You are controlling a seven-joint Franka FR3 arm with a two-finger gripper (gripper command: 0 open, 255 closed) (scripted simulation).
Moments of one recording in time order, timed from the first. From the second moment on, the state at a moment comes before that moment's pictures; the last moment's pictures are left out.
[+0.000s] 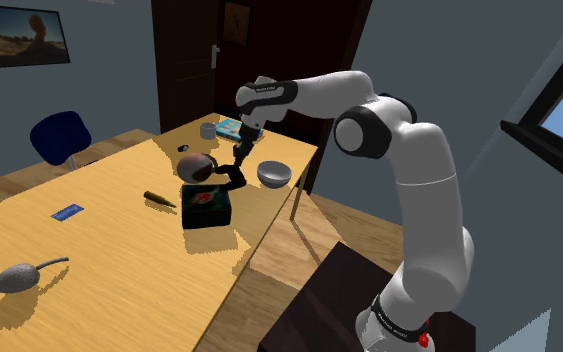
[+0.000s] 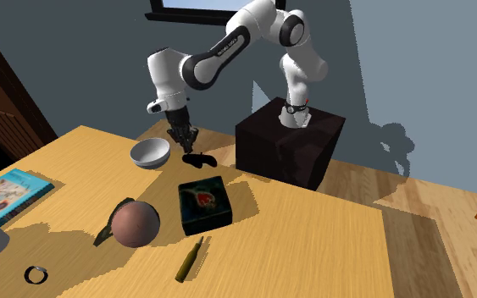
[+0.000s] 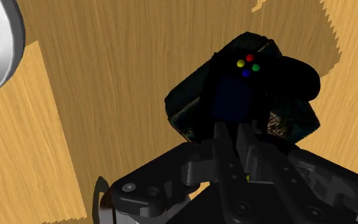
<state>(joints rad) -0.09 0.62 -0.19 -1.41 0.41 1.99 -0.65</state>
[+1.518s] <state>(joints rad) -0.03 1.00 -0.15 -0.89 0.40 1.90 -0.46</state>
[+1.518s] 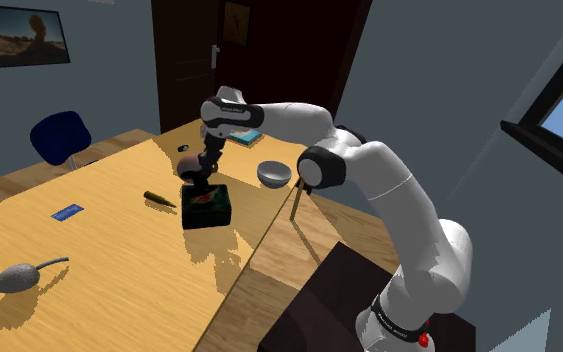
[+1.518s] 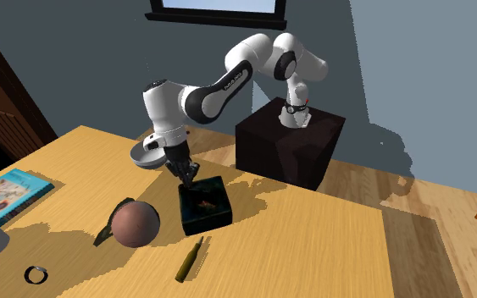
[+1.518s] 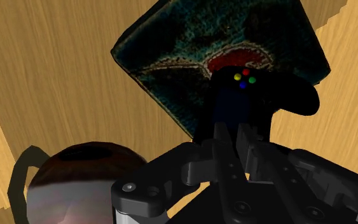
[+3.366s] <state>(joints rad) 0.08 0.95 -0.04 -1.17 0.13 2.30 -1.40</state>
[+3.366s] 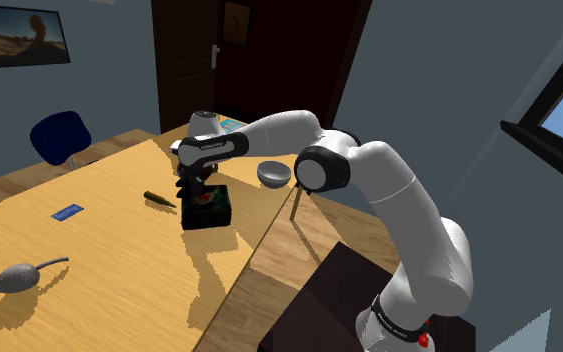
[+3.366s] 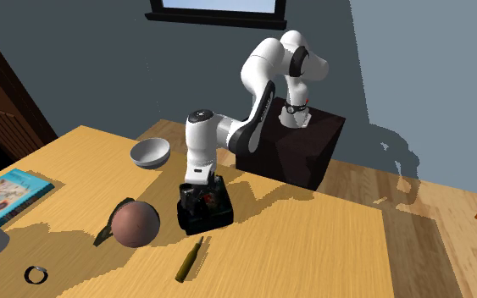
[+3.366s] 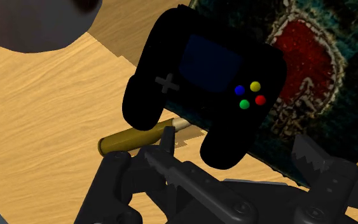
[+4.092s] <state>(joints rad) 0.08 0.96 -0.04 -1.16 0.13 2.31 -1.40</state>
